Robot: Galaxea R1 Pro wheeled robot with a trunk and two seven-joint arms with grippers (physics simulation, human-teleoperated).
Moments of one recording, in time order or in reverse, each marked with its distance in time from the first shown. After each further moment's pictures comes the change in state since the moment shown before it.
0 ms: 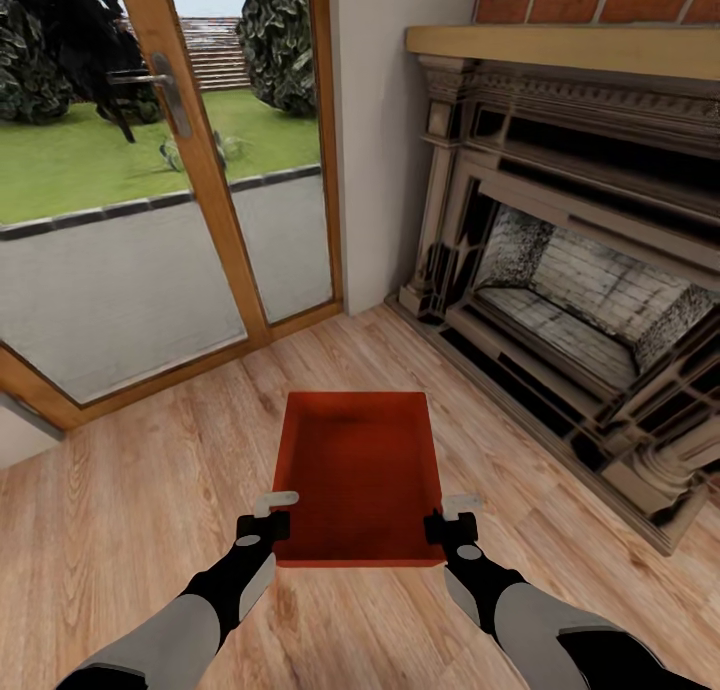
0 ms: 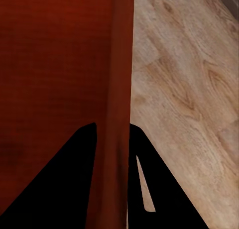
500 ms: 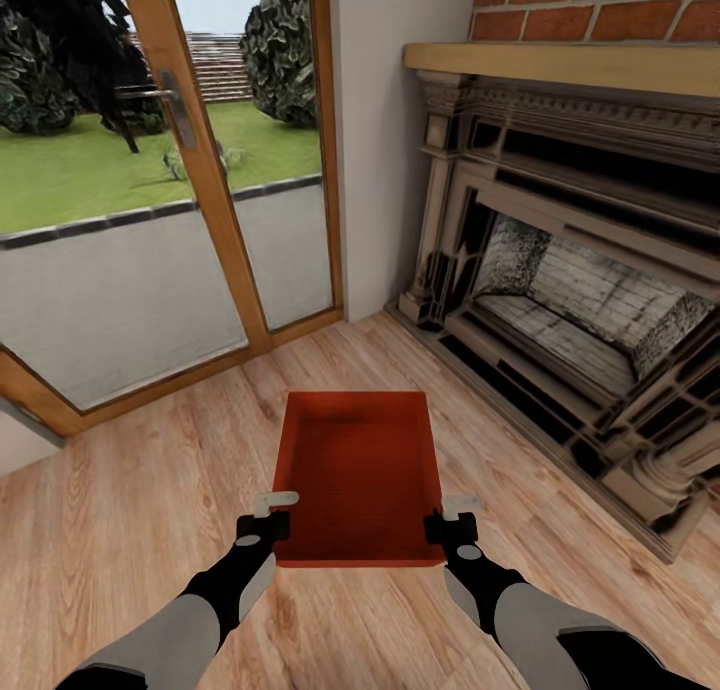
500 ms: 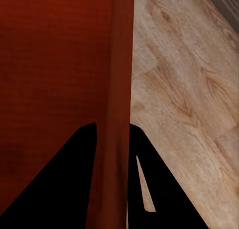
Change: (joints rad) left arm 0.000 0.001 0.001 0.000 -0.001 0.000 -0.003; right arm 0.000 0.000 -0.002 0.000 0.002 0.000 0.000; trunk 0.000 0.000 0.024
